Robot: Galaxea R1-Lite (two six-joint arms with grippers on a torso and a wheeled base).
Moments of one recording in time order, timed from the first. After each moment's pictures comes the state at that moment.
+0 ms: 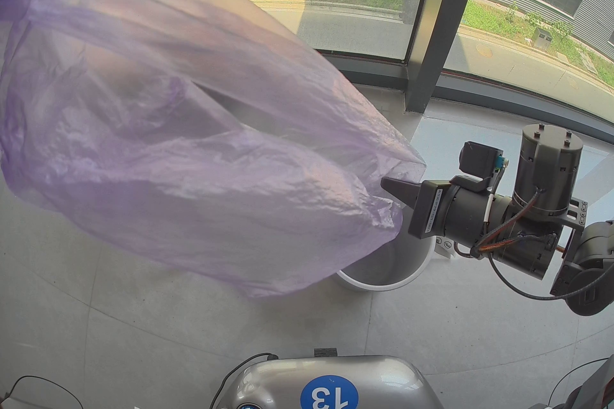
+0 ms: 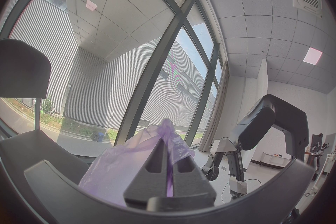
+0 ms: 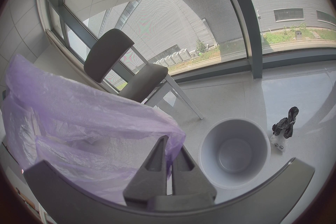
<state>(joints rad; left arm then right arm) -0.66 0.92 -0.78 -0.63 -0.43 -0.09 0.70 1.64 -0.73 -0.78 -0.04 0.40</state>
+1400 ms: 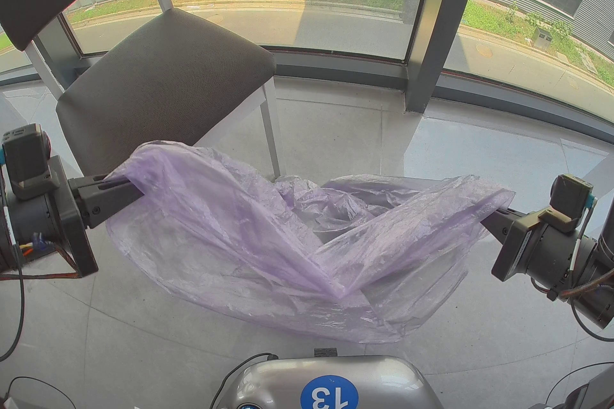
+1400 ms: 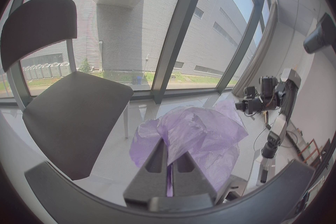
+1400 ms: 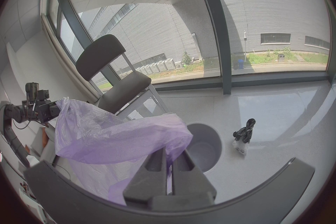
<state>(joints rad) -0.43 1.08 -0.75 -0.13 -0.29 0.12 0.81 1.30 -0.49 -0.69 -0.38 0.28</state>
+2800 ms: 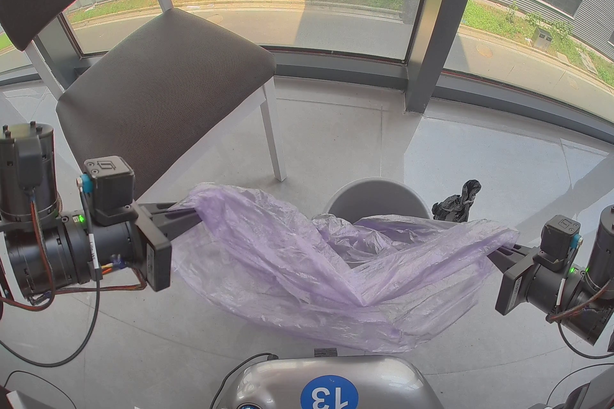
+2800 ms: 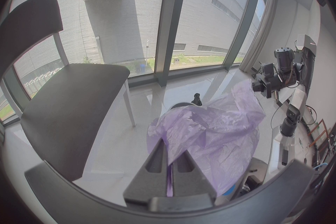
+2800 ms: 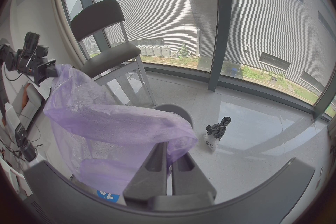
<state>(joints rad) -0.56 1.30 -0.71 -0.29 -0.09 0.22 0.72 1.30 -0.33 -0.67 -0.36 0.06</state>
